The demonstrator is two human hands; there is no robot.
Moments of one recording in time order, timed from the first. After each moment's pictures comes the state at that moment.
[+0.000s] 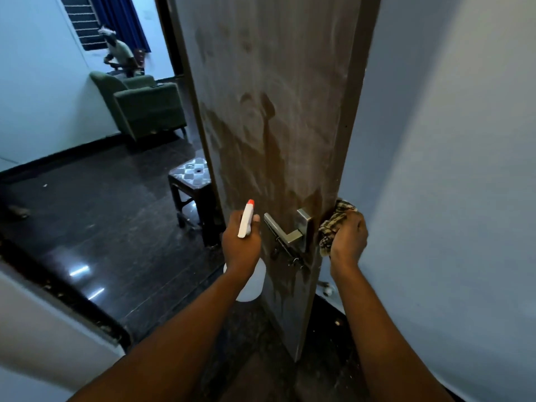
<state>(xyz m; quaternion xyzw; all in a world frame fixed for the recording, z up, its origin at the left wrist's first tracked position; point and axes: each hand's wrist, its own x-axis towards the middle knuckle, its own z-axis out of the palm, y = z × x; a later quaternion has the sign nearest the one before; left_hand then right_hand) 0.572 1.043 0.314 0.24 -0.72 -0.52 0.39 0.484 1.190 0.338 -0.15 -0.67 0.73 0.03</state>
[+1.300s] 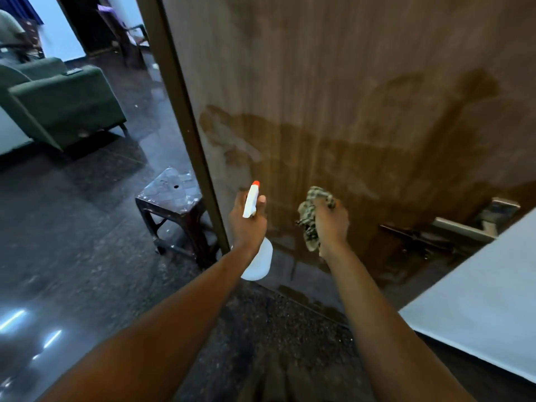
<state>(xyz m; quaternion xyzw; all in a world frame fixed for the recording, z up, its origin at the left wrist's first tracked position) 0.383 0.720 0.285 0.18 -0.75 -0.55 0.30 0.347 0.868 0.307 -0.18 -0.75 0.64 -0.01</state>
